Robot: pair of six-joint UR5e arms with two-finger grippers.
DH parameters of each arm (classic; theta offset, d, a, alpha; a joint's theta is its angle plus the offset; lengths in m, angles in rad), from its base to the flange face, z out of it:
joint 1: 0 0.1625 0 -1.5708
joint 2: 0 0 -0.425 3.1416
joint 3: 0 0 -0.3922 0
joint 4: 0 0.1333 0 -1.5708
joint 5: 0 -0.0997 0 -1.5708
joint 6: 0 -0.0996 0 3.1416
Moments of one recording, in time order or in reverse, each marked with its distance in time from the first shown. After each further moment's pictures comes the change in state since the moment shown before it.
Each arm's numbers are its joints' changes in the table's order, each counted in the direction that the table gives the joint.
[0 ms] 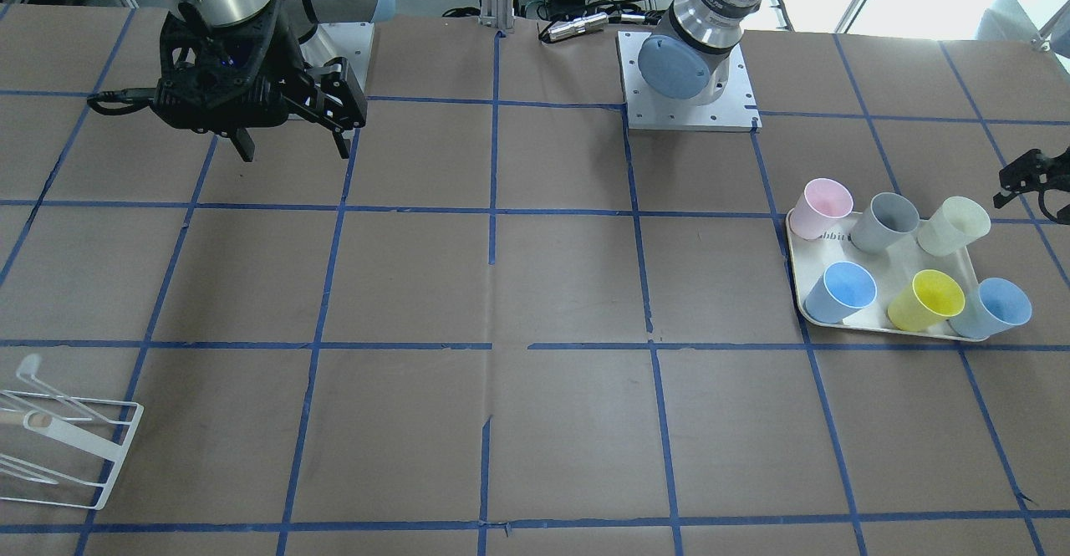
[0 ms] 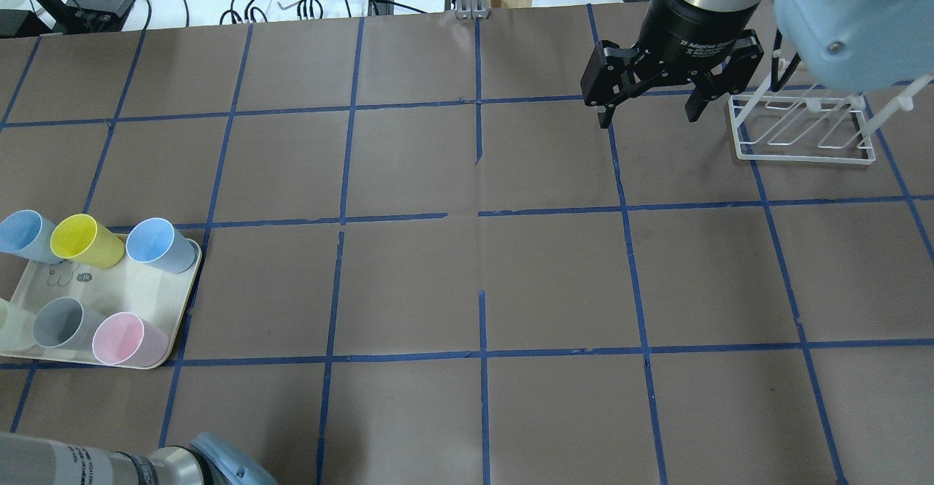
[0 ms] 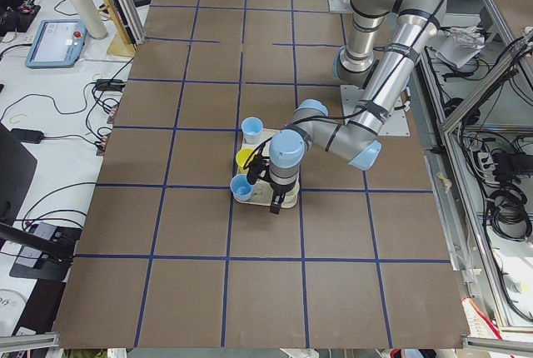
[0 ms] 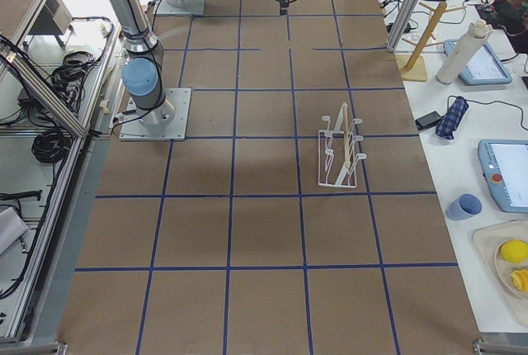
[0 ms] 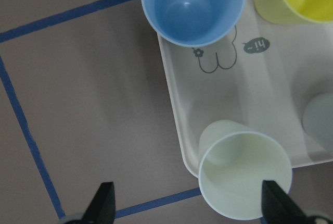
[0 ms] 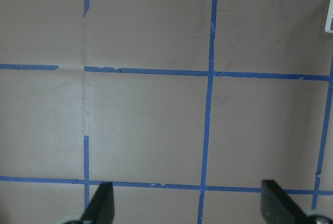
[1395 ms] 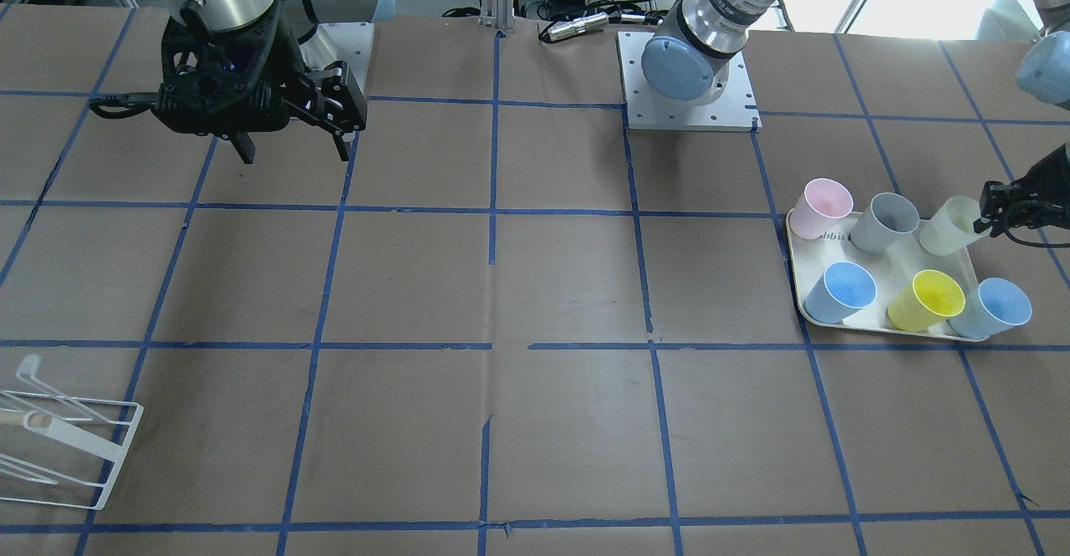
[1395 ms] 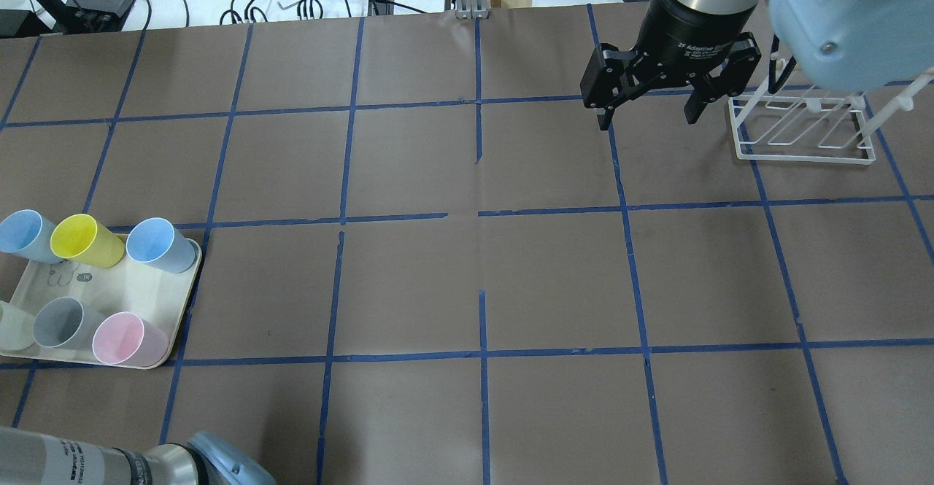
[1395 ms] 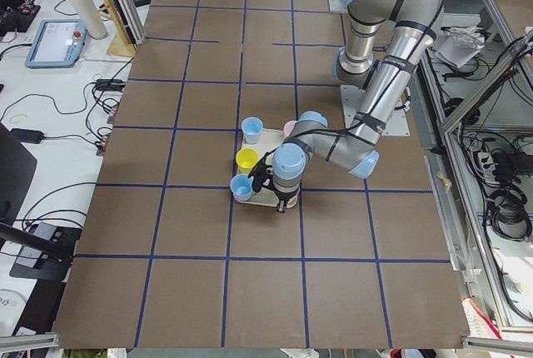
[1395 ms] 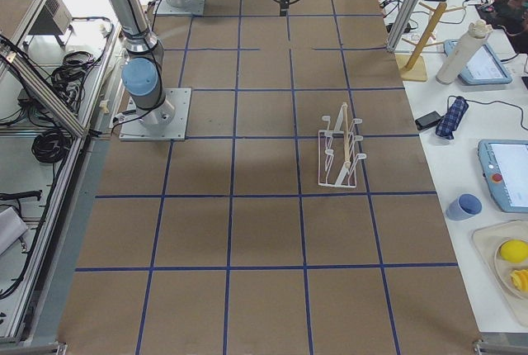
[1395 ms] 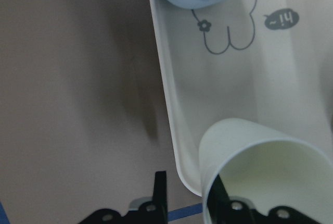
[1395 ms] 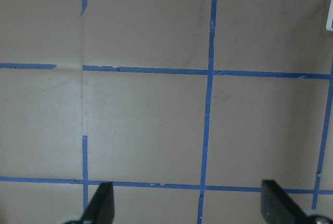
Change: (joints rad) left arm 0.016 0.037 -0.051 0.050 -0.001 0.015; right arm 0.000 -0.007 0.003 -0.001 0.002 -0.002
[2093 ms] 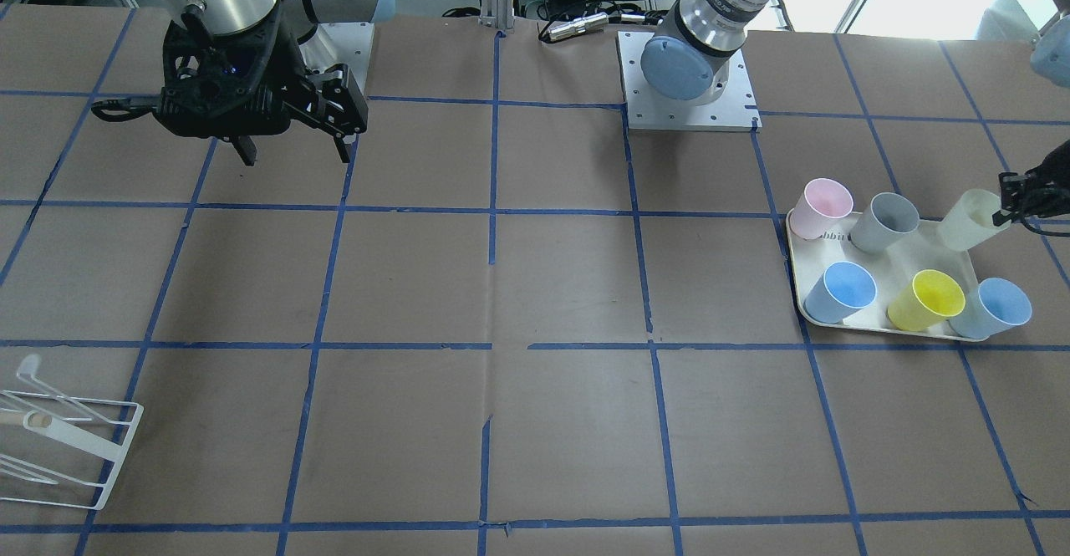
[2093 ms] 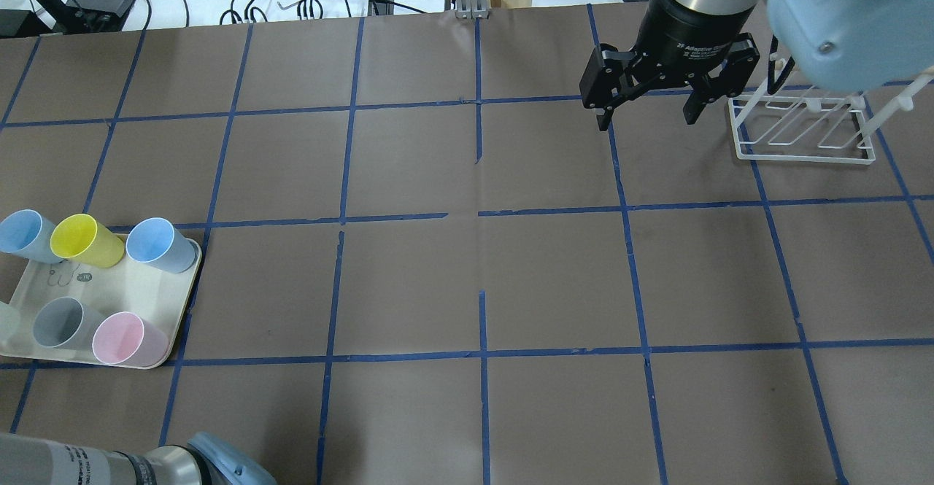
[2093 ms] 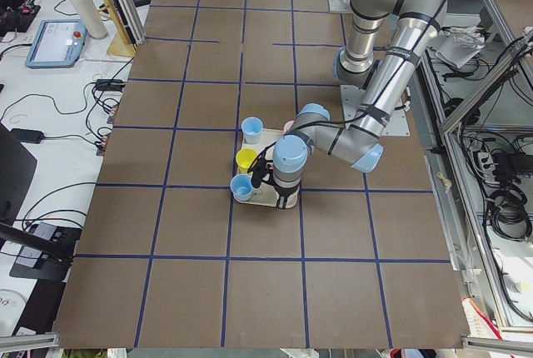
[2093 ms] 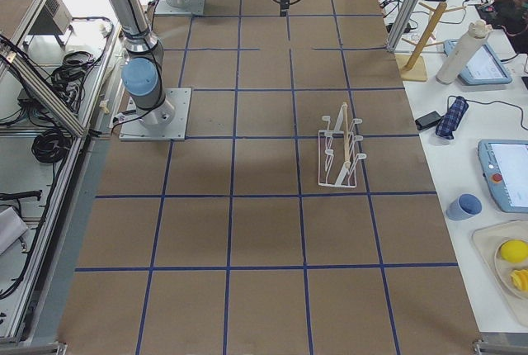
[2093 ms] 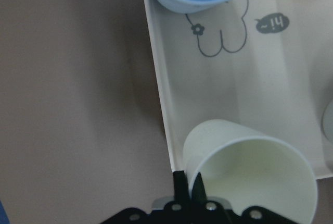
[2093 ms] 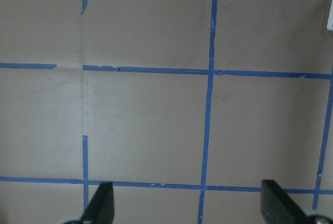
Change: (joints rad) left arm -0.006 -0.060 0.067 -0.112 -0.001 -0.001; right arm 0.000 -0.002 0.000 0.000 -0.001 0.000
